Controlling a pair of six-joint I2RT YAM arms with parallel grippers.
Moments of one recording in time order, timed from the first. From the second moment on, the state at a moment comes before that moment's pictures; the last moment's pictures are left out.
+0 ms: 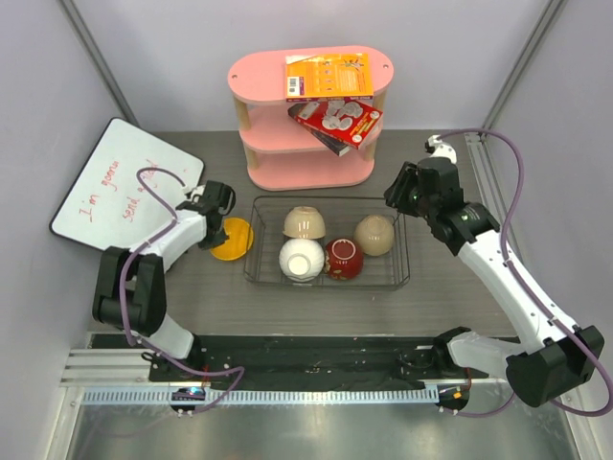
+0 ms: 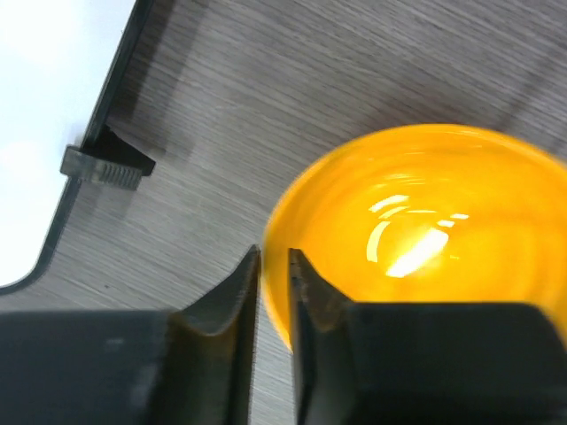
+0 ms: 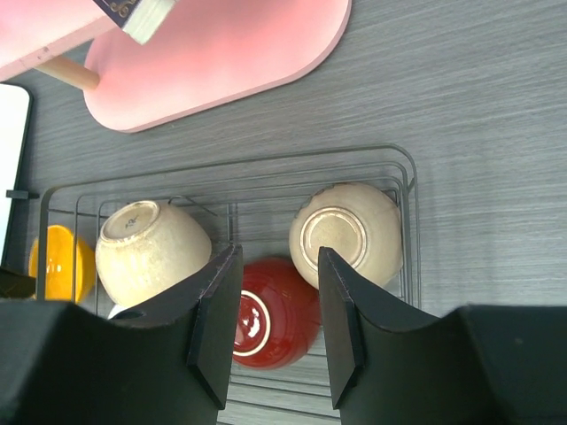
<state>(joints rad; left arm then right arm) -0.23 1.56 0.99 -0.63 -0.42 -0.56 0.37 1.14 1.14 -0.54 0.18 0.55</state>
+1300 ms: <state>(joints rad) -0.52 1.31 1.10 -0.58 -0.20 -0.25 0.50 1.12 0.96 -0.50 -0.03 0.67</state>
